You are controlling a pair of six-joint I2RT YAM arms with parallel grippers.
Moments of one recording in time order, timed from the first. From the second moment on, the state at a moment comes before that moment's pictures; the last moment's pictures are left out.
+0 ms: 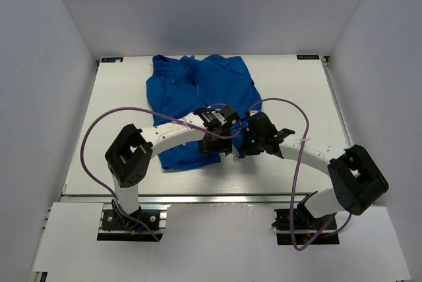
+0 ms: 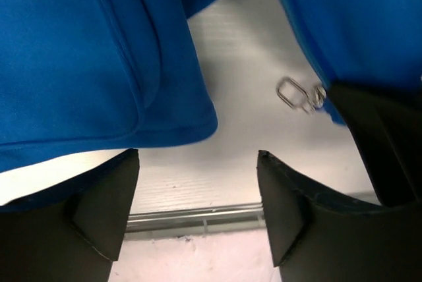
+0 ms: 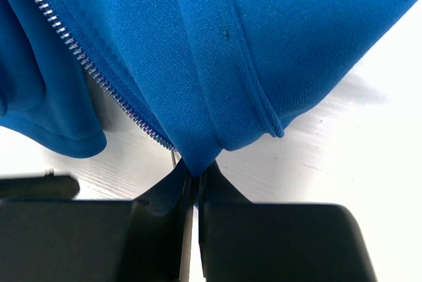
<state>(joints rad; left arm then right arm) -0.92 1.83 1.41 -0.88 -0.14 -0.88 0.66 1.43 0.74 -0.24 -0.07 0.47</state>
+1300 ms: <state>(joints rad) -0.89 1.43 0.95 -0.60 -0.13 -0.78 0.66 1.38 0.66 -0.23 -0.05 0.51</state>
